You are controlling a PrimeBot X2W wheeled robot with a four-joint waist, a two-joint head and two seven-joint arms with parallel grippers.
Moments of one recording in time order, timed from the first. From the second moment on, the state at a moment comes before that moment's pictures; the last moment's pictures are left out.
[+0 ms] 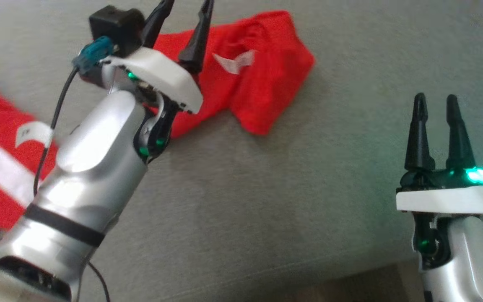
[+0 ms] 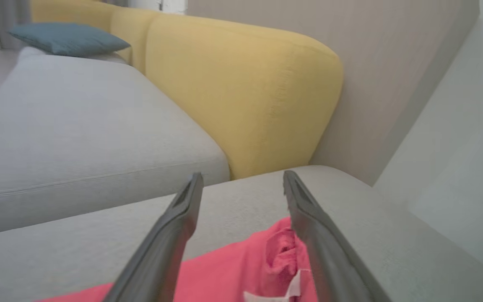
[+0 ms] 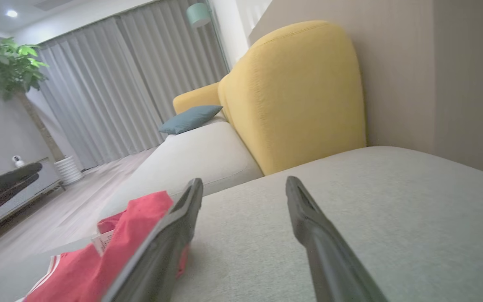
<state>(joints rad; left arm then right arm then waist) -0.92 0.19 -0.78 0.55 -0.75 0.07 -0.25 -0.18 -0.04 0.02 0.07 0.38 0.13 -0.26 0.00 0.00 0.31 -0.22</state>
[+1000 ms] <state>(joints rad) -0.16 0.21 -0.43 0.14 -0.47 0.00 -0.25 -0.08 -0.04 0.03 0.25 0.21 0.13 -0.25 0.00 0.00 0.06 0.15</state>
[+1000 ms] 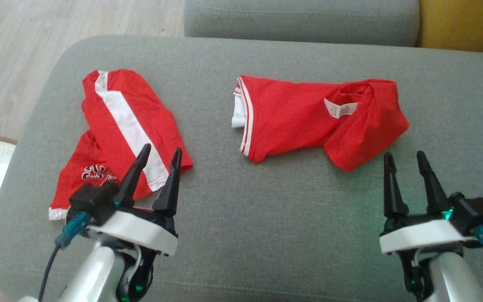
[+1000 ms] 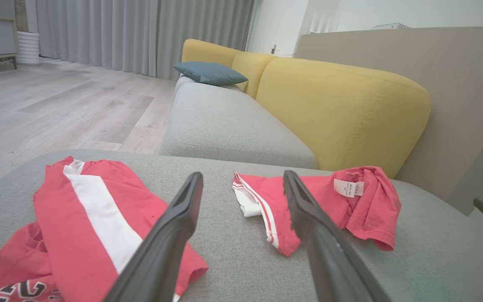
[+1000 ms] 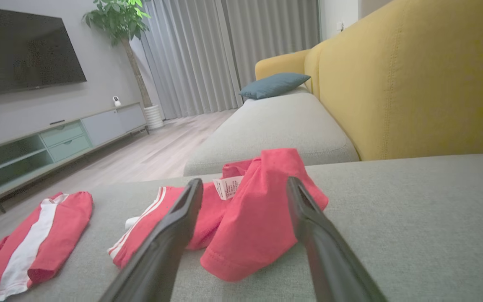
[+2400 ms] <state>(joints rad) -0.14 0.06 -0.27 0.28 -0.42 -0.12 -0.25 -0.25 -0.08 -0.35 0.36 -0.07 0.13 0.01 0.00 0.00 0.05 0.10</state>
